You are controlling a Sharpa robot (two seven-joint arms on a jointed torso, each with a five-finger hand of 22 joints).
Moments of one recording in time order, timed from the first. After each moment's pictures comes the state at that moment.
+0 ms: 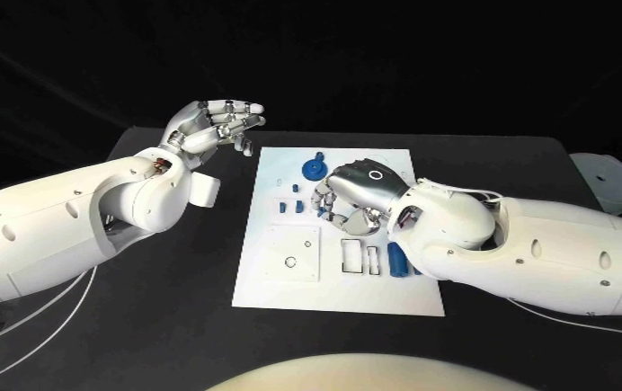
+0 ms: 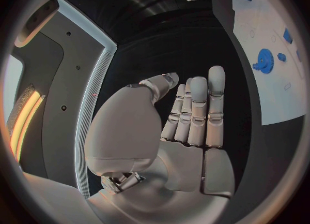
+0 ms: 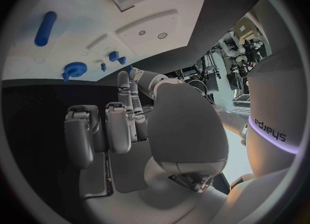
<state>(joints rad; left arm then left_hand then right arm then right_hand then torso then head) 1.19 -0.90 -0.01 1.54 -0.14 -0.24 0.45 1.35 -0.20 0.57 0.01 0.23 0.88 0.20 0.25 0.28 1.03 0.12 0.31 0.14 1.15 0.04 1.17 0.47 0.17 1.06 0.13 0.97 0.58 1.16 -0.83 -0.12 1.82 -1.80 -0.37 -0.23 1.38 -0.19 0.63 0.08 0.11 1.07 0.12 0.26 0.43 1.30 0.05 0.08 0.15 1.46 -0.02 1.40 1.31 0.03 1.47 0.09 1.50 1.31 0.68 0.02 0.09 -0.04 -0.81</state>
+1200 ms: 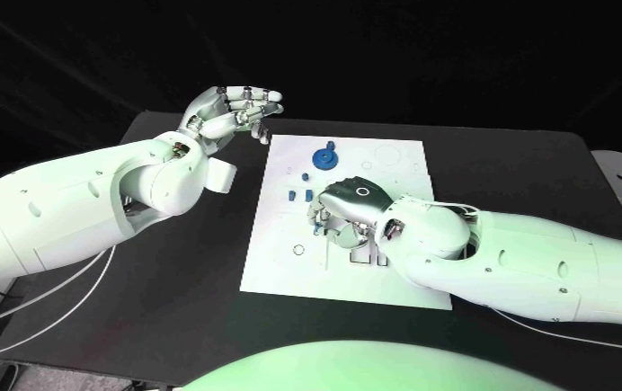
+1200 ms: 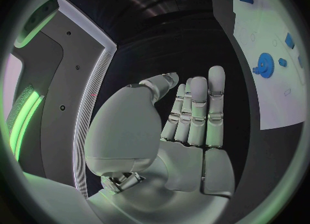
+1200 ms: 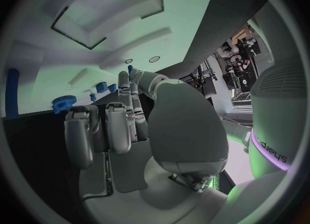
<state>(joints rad) 1.19 -0.89 -0.01 1.54 -0.14 -0.24 0.44 1.35 -0.20 0.57 0.01 0.23 0.88 0.20 0.25 0.28 1.03 0.12 0.31 0.14 1.14 0.04 1.17 0.47 0.17 1.06 0.13 0.97 0.58 1.08 -0.71 -0.14 1.71 -1.81 -0.34 -0.22 1.37 -0.19 0.63 0.08 0.10 1.06 0.12 0.26 0.43 1.30 0.05 0.08 0.15 1.46 -0.02 1.40 1.31 0.03 1.47 0.09 1.50 1.31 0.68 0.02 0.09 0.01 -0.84</state>
